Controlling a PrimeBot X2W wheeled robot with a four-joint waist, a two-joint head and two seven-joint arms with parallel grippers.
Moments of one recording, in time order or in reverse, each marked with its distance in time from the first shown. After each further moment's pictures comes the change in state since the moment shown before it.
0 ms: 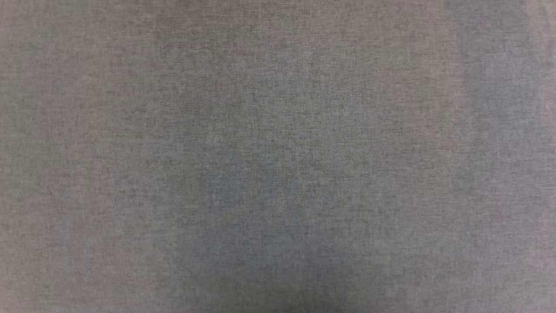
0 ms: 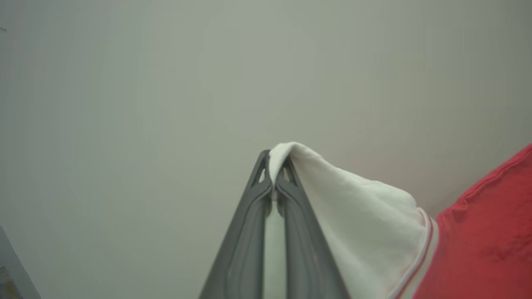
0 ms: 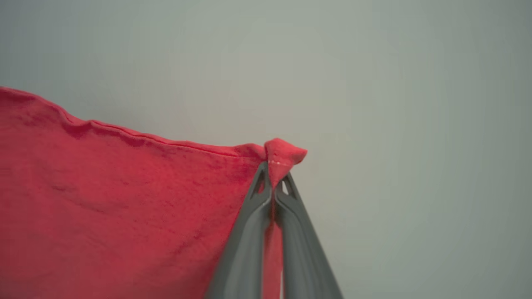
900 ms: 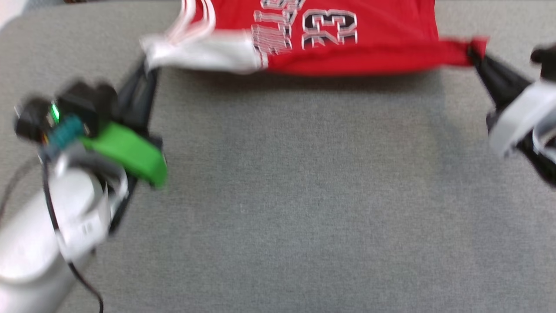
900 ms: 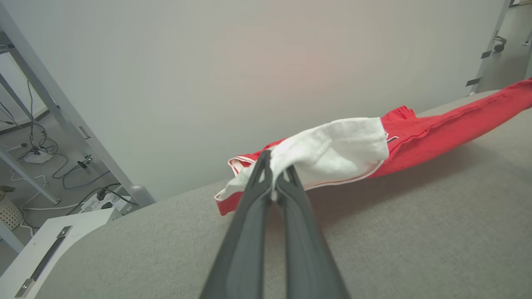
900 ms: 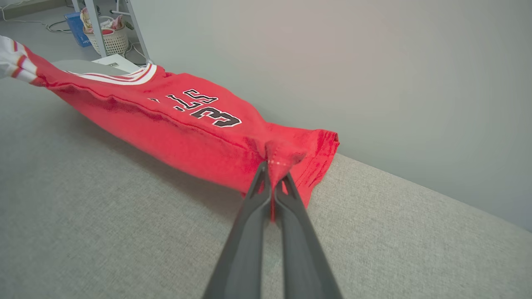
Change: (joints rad) left arm 1.281 0.253 -0.079 -0.687 -0.212 0.295 0.012; right arm 0.882 -0.248 0.413 -0.287 0.445 0.000 -0.083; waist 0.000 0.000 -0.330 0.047
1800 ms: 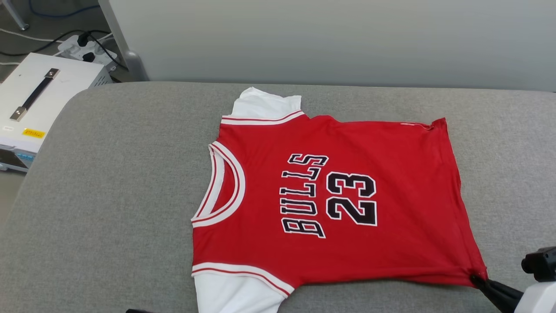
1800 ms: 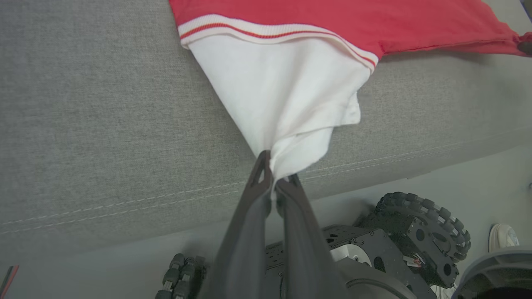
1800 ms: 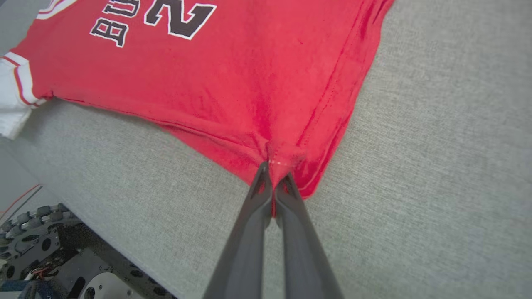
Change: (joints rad) left arm 0.755 0.109 -0.186 -0.240 -0.373 0.075 0.144; right arm 0.730 -0.203 -0.010 -0.262 0.180 0.000 0.114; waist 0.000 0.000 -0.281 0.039
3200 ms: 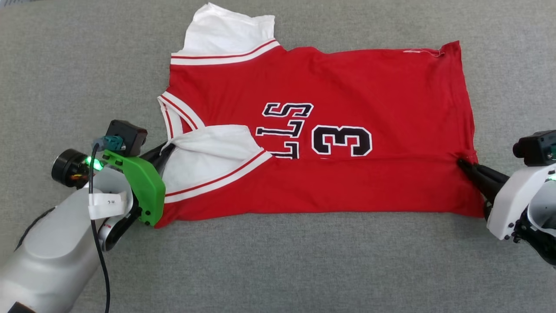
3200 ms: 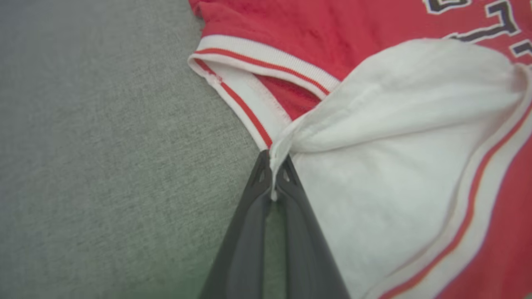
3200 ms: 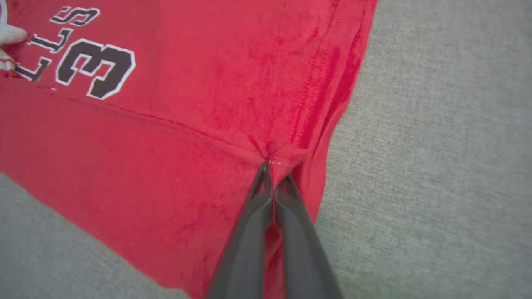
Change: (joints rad) left arm -0.779 -0.197 0.007 0.729 0.267 -0.362 0.025; right arm -0.306 0.151 -0.209 0.053 -0.105 0.000 0.193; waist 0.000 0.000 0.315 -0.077
